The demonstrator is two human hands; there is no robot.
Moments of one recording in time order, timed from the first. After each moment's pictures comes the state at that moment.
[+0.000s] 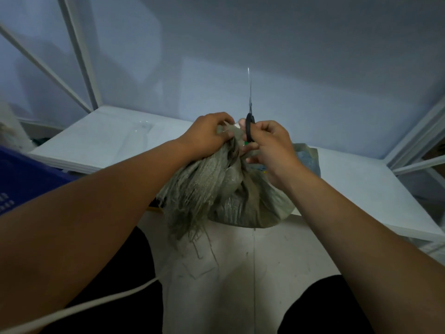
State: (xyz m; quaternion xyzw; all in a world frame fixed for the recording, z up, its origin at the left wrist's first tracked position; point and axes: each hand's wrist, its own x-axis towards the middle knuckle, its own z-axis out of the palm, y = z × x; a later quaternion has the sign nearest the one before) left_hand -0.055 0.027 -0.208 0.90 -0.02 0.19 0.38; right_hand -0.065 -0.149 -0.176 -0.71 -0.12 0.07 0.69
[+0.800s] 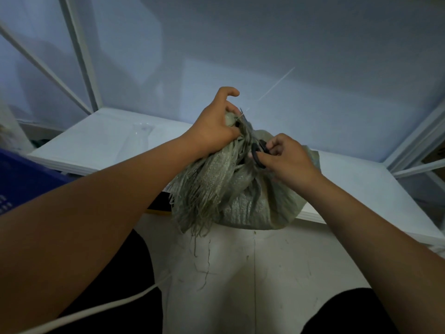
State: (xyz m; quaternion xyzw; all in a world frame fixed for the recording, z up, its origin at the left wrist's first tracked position) left_hand -0.071 0.011 -0.177 0.84 -0.04 0.21 0.50; right_hand -0.051 -0.188 -0.187 -0.87 -0.20 0.01 0.45
